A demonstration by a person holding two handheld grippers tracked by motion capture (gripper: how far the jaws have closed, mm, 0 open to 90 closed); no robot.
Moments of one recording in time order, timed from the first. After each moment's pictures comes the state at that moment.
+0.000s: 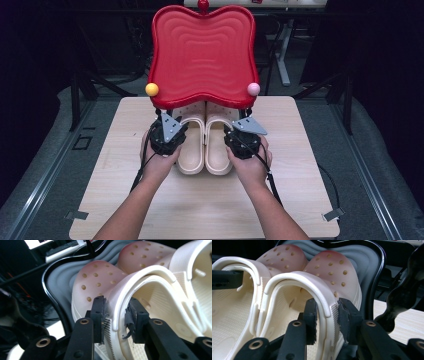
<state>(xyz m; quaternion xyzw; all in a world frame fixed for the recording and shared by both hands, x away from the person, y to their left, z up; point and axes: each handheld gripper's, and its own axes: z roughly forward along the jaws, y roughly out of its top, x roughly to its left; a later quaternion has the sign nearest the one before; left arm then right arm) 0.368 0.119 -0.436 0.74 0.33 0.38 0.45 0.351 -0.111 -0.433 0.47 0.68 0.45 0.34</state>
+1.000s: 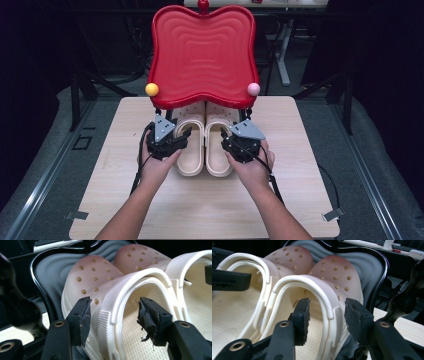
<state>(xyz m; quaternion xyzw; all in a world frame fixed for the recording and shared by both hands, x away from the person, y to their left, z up) 0.362 0.127 -0.441 0.73 0.36 0.33 0.49 0.342 -0.112 -0.432 0.42 0.70 0.45 0.36</state>
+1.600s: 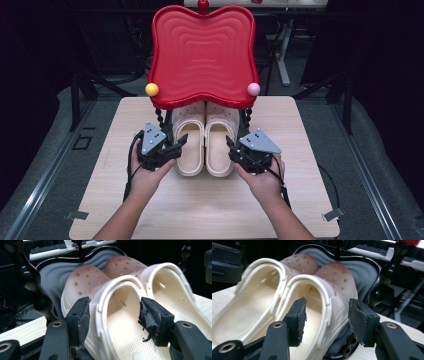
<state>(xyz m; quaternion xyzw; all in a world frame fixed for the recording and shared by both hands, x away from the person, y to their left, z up) 0.324 0.142 -0.431 0.72 0.34 0.32 0.51 0.304 -0.134 -0.423 0.39 0.71 0.47 0.36</state>
